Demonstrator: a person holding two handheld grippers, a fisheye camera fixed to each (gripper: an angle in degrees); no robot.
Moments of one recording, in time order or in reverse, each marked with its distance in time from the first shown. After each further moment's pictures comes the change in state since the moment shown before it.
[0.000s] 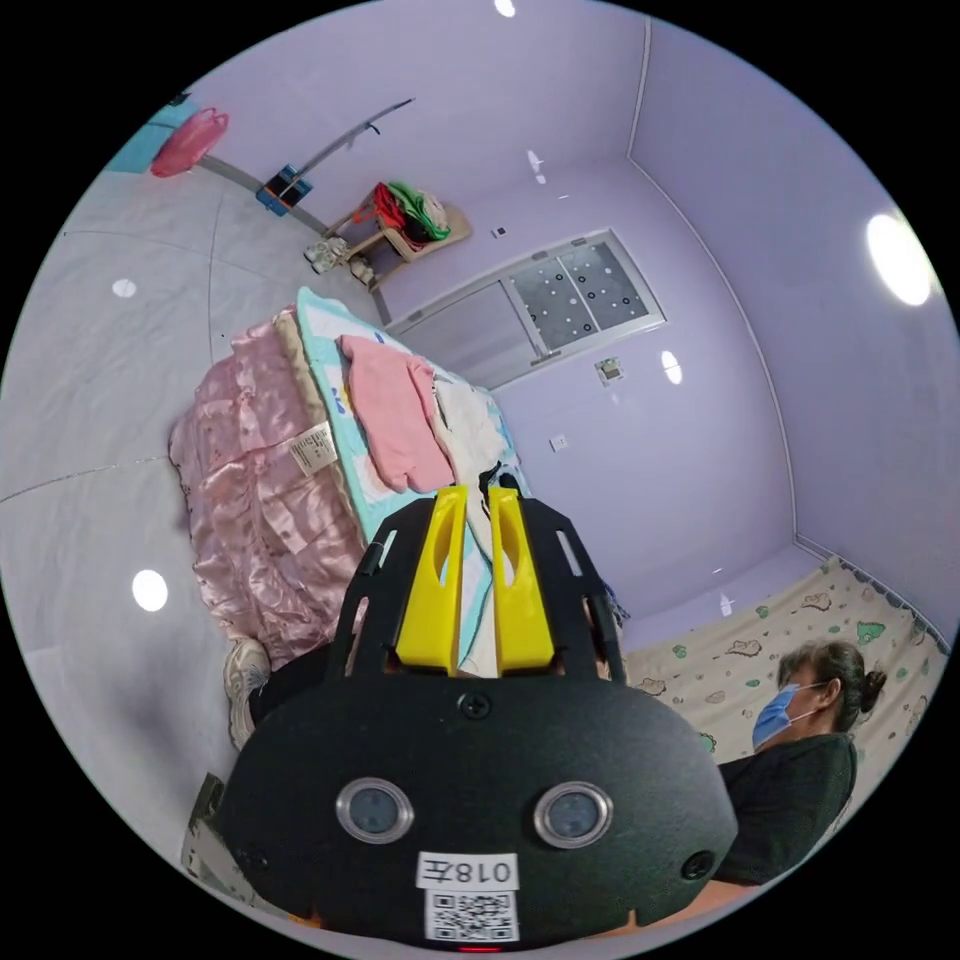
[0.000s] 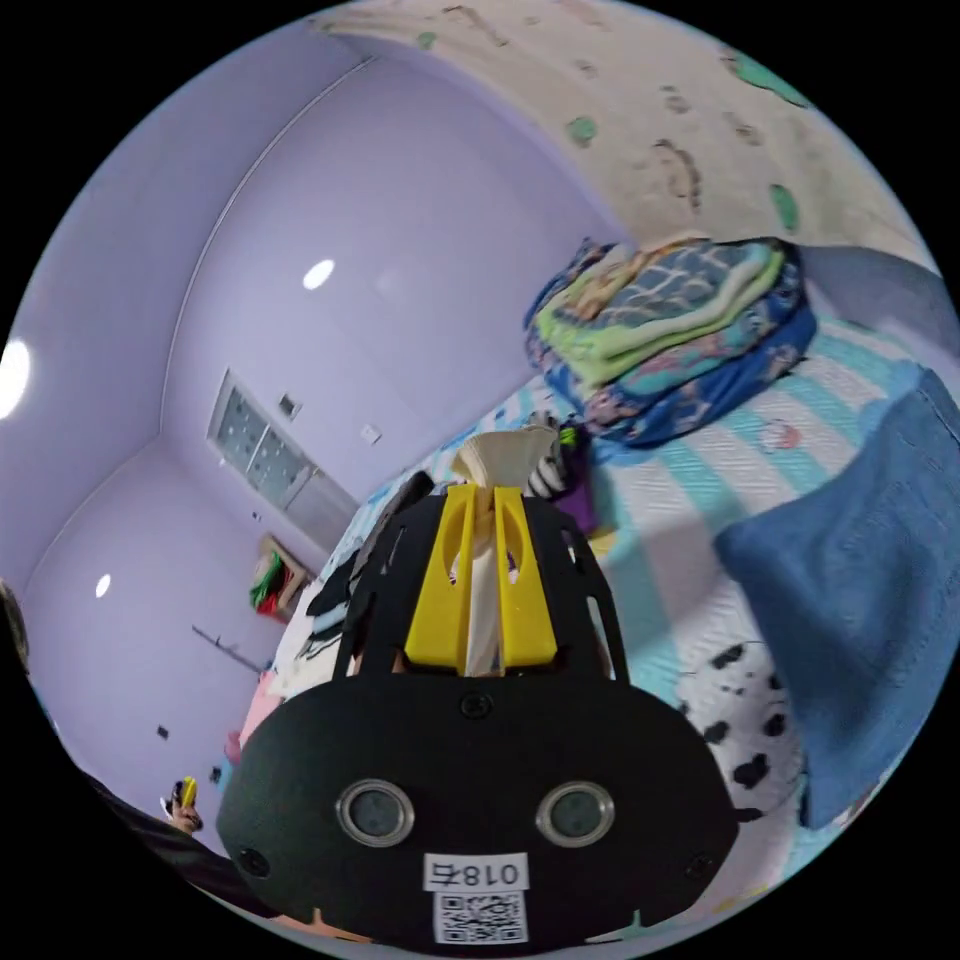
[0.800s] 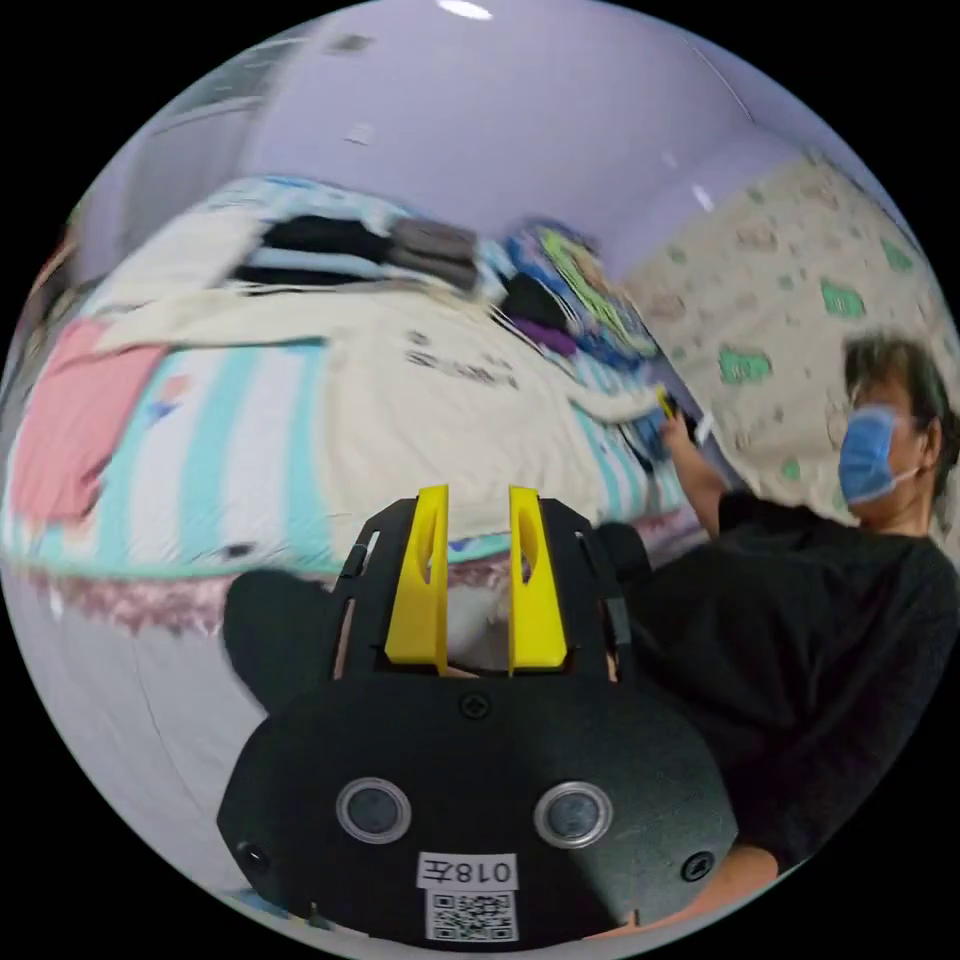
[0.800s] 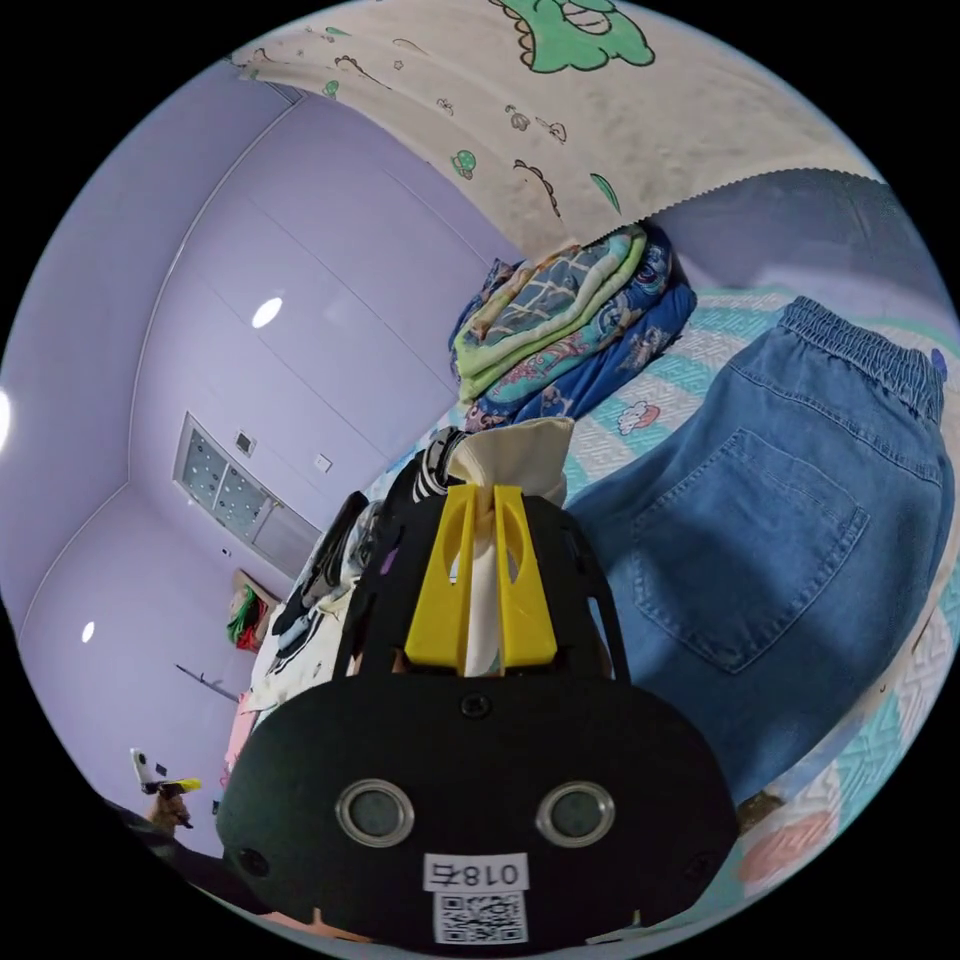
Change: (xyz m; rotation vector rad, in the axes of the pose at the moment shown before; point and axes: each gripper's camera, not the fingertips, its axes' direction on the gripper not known) left arm 0.577 0.287 0.343 -1.075 0.044 0.866; right arm 0.119 -0.039 -0.136 0.044 0.082 0.065
